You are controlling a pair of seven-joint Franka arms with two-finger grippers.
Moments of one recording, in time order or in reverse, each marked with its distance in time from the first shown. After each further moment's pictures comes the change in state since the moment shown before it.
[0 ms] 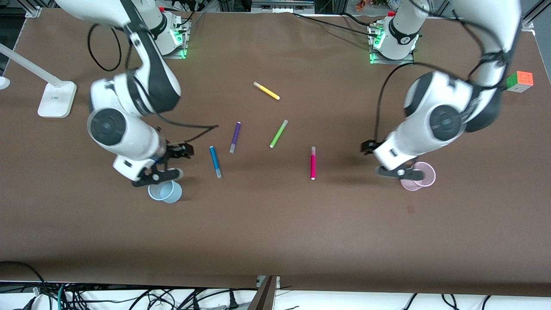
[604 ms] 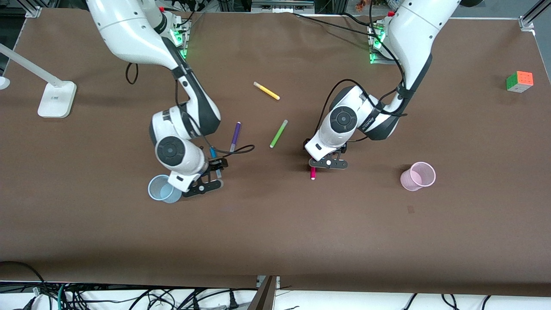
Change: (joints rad) left arm -0.220 0.188 -0.004 -0.123 0.101 0.373 -0.309; right arm 0.095 0.218 0.001 0.003 0.033 0.215 0.003
